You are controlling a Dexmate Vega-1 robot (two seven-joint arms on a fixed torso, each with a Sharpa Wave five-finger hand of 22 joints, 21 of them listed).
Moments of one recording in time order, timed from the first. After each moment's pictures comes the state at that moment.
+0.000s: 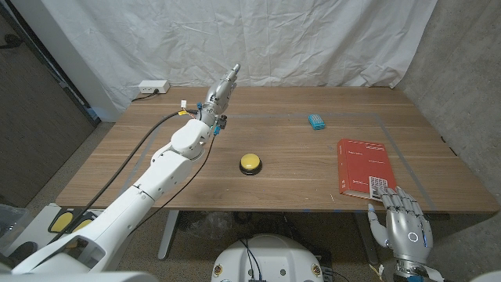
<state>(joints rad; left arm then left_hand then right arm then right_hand) 0.87 0.55 0.42 -1.79 -0.52 -0.07 0.19 0.42 0.02 0.16 0.08 0.26 -0.04 0.02 0.19 0.18 -0.07 -0.03 0.20 0.18 -0.12 -0.01 0.19 0.18 -0.16 -0.04 0.20 0.18 -1.86 -0.39 -0.15 -1.83 -1.10 -0.45 -1.12 0.80 -0.09 0.34 -0.14 0.40 0.51 -0.19 0.29 0.26 0.47 -0.12 0.35 0.36 0.43 -0.05 0.24 0.30 0.39 -0.04 0.38 0.19</state>
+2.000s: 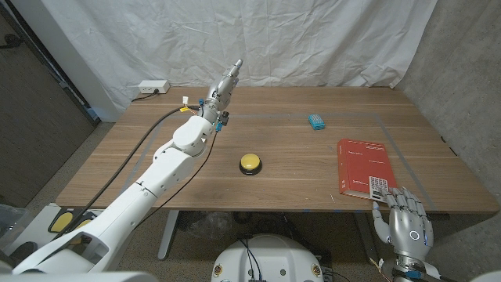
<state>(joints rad) 0.85 0.54 0.42 -1.79 -0.50 -0.09 0.19 0.42 0.02 0.15 0.08 0.25 -0.04 0.02 0.19 0.18 -0.07 -0.04 0.20 0.18 -0.12 -0.02 0.19 0.18 -0.16 -0.04 0.20 0.18 -1.78 -0.15 0.04 -1.68 -1.25 -0.24 -1.12 0.82 -0.07 0.31 -0.12 0.43 0.57 -0.21 0.35 0.29 0.44 -0.12 0.40 0.42 0.41 -0.04 0.24 0.35 0.36 -0.04 0.35 0.20</state>
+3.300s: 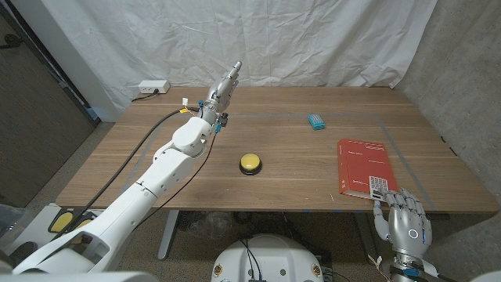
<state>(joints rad) 0.84 0.53 0.43 -1.76 -0.52 -0.10 0.17 0.42 0.02 0.15 0.08 0.25 -0.04 0.02 0.19 0.18 -0.07 -0.04 0.20 0.18 -0.12 -0.02 0.19 0.18 -0.16 -0.04 0.20 0.18 -1.75 -0.07 0.09 -1.66 -1.30 -0.17 -1.12 0.88 -0.02 0.29 -0.13 0.44 0.62 -0.21 0.42 0.33 0.60 -0.17 0.52 0.48 0.49 -0.05 0.26 0.38 0.40 -0.04 0.37 0.21</state>
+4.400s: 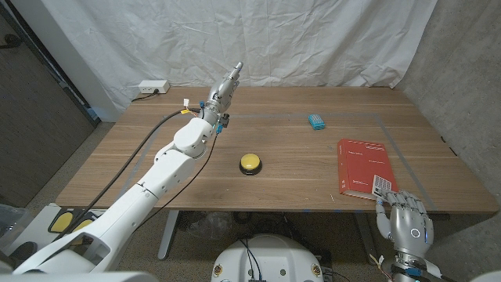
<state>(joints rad) 0.85 0.53 0.43 -1.77 -0.51 -0.10 0.18 0.43 0.03 0.14 0.08 0.25 -0.04 0.02 0.19 0.18 -0.07 -0.04 0.20 0.18 -0.12 -0.02 0.19 0.18 -0.16 -0.03 0.20 0.18 -1.74 0.01 0.17 -1.67 -1.37 -0.06 -1.12 0.90 0.07 0.29 -0.12 0.37 0.74 -0.19 0.52 0.36 0.72 -0.19 0.63 0.55 0.61 -0.06 0.29 0.44 0.45 -0.05 0.43 0.24</state>
